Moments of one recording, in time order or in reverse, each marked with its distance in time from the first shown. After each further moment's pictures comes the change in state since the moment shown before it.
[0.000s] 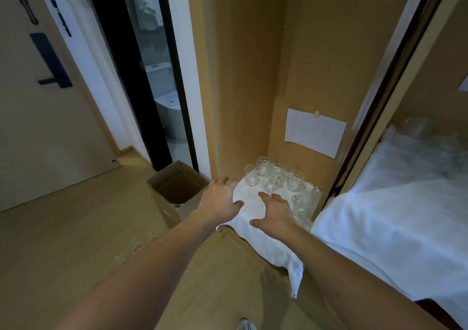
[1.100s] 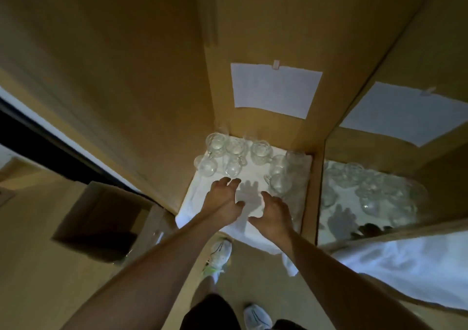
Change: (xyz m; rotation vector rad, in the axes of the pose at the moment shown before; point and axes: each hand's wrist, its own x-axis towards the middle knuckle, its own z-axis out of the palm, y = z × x) left_hand 0.324 -0.005 0.149 -0.032 -0.401 0.274; right_hand 0.244 0.115 0.066 0.297 -0.004 0.551
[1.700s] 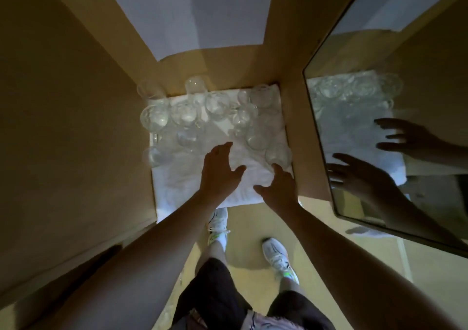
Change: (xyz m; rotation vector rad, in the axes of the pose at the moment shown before) left_hand 0.140 -0.014 0.061 -0.181 -0.235 0.140; right_hand 0.071 0.028 0.041 0.343 0.099 0.609
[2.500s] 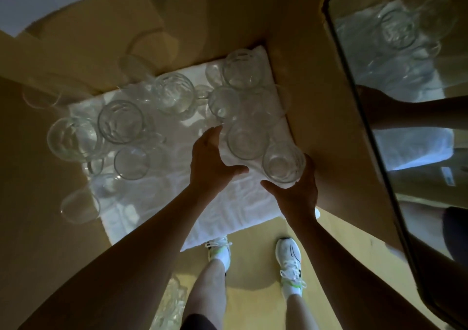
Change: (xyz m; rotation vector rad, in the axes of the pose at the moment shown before) left_hand 0.165 -0.057 0.111 0.026 -0.082 0.072; right_hand 0.139 0.073 0.069 0.491 0.405 0.171
